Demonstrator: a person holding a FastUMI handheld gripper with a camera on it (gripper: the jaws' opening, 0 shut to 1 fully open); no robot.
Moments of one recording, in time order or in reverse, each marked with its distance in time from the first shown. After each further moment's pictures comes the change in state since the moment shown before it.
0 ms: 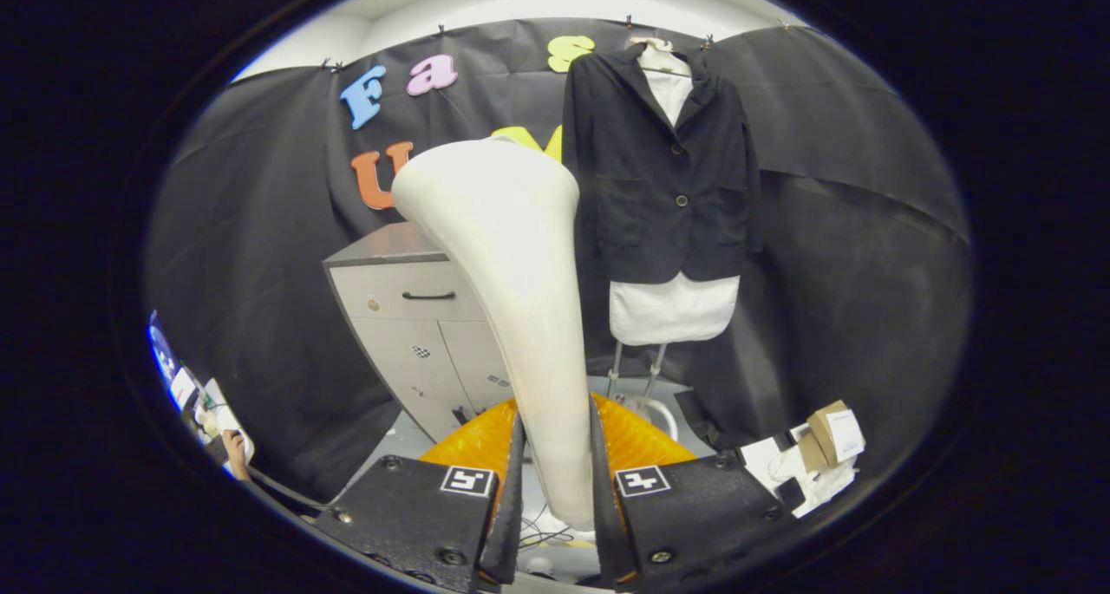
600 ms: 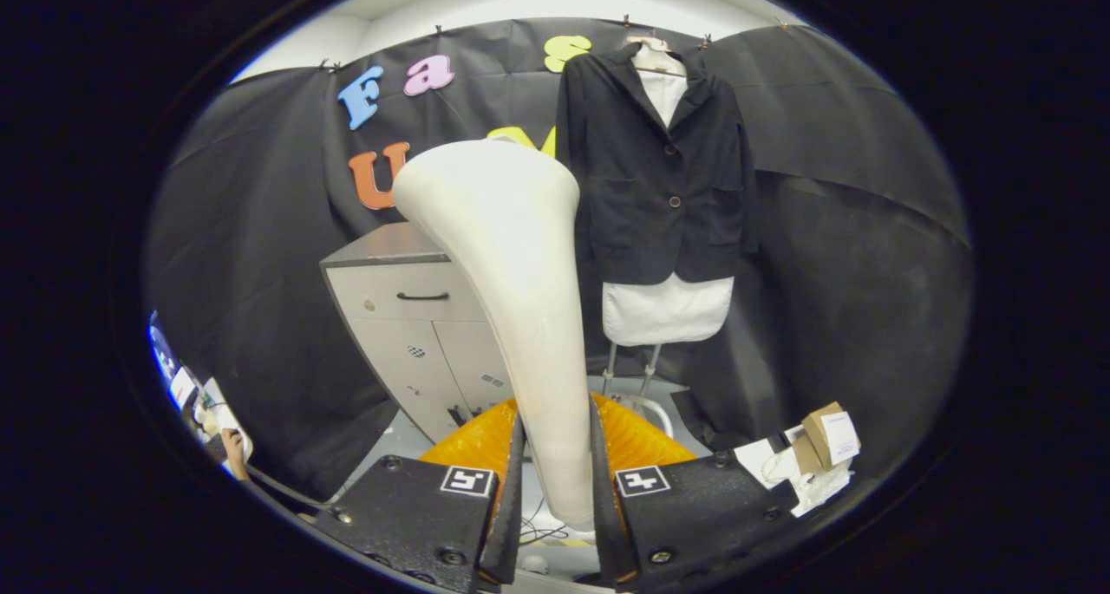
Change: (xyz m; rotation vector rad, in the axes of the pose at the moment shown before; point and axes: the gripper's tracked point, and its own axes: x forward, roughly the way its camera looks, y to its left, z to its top) arm -0.005 -0.012 -0.003 -0.001 0.008 0.001
